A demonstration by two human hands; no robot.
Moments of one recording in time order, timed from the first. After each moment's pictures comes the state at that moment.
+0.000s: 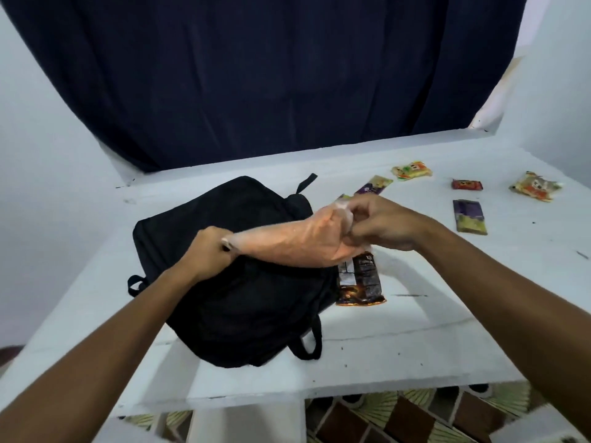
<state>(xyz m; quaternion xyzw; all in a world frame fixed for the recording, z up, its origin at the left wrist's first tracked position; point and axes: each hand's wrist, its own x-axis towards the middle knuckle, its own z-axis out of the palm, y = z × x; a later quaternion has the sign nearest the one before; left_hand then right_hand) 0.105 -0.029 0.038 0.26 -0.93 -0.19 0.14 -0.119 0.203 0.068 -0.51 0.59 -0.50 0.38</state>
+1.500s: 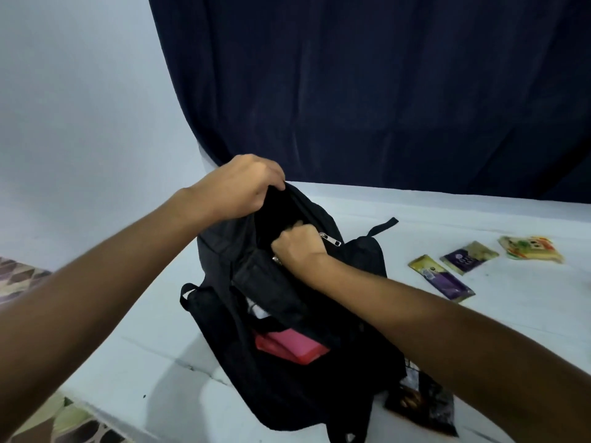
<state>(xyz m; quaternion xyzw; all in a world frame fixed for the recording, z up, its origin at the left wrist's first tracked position) 0.083 -0.083 0.178 0.12 -0.96 0.14 0.21 -0.022 -0.011 0.086 -0.71 0.67 0.11 -0.16</state>
